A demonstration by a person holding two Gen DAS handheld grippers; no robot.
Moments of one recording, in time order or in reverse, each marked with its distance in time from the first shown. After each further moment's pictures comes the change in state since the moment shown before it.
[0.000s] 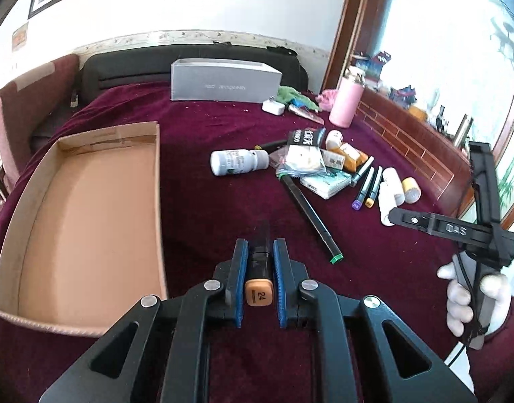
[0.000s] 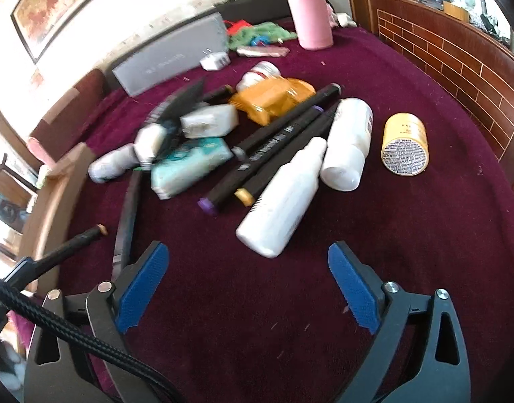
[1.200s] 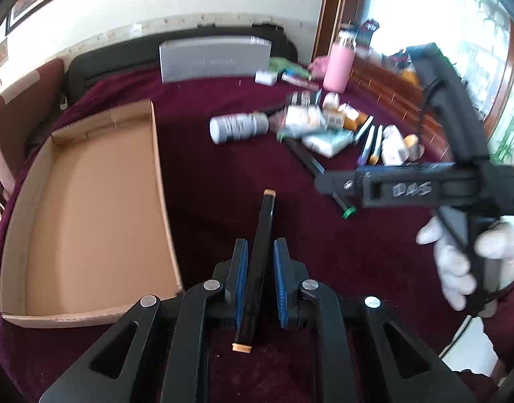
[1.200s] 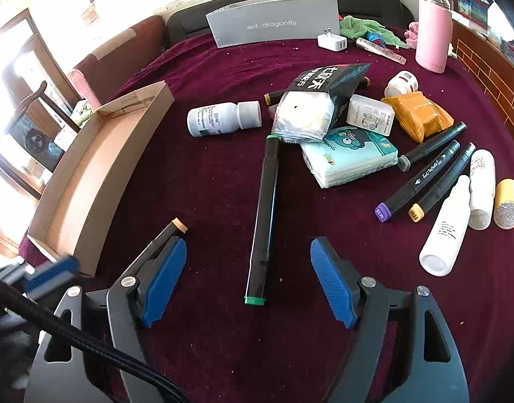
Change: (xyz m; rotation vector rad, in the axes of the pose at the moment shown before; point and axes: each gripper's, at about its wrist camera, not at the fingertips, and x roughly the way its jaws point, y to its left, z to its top) left arm 0.018 -0.001 -0.022 0.116 0.127 0.027; right arm 0.048 0.105 -0.001 -0.231 0.139 0.098
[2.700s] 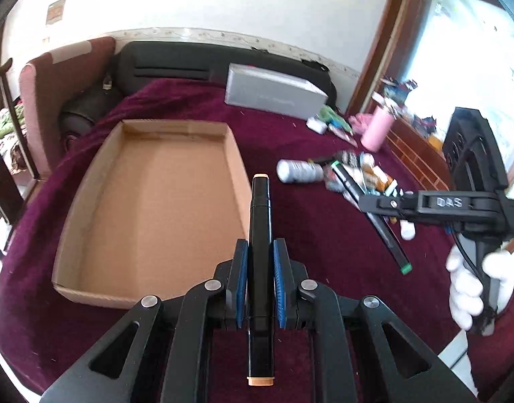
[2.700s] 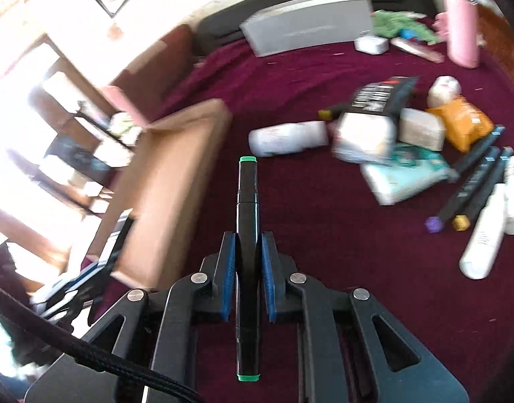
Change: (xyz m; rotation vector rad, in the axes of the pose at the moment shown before) left arm -0.076 0.087 -0.001 -0.250 -0.157 0.023; right arm -0.025 0.041 0.025 0.063 0.025 0.307
